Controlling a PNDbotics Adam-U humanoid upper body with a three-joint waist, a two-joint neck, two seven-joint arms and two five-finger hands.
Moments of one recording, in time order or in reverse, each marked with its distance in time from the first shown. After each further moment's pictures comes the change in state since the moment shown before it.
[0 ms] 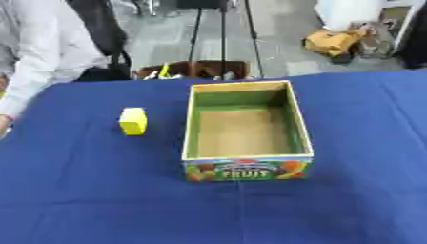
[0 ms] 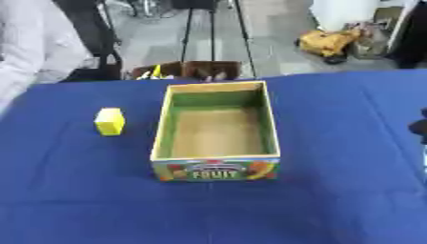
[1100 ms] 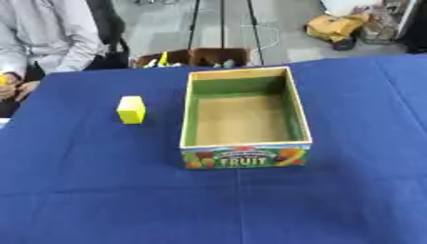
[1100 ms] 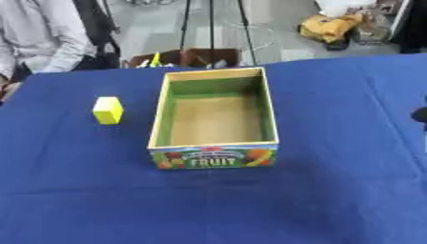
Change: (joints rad) left arm -0.027 0.150 -0.050 0.012 -0.016 0.058 -0.129; right arm 0.001 0.000 0.003 0.000 0.009 -0.001 0.002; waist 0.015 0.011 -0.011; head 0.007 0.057
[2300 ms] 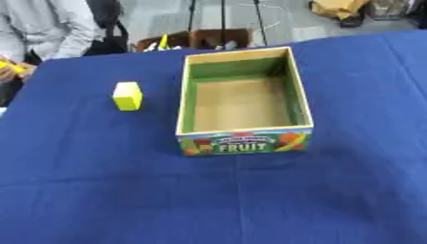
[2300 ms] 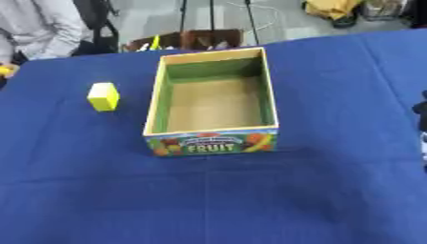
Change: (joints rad) left arm -0.305 0.519 -0.202 0.639 0.013 -0.198 -0.578; right arm 0.015 -0.027 0.022 0.000 0.041 -0.031 0.022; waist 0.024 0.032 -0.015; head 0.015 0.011
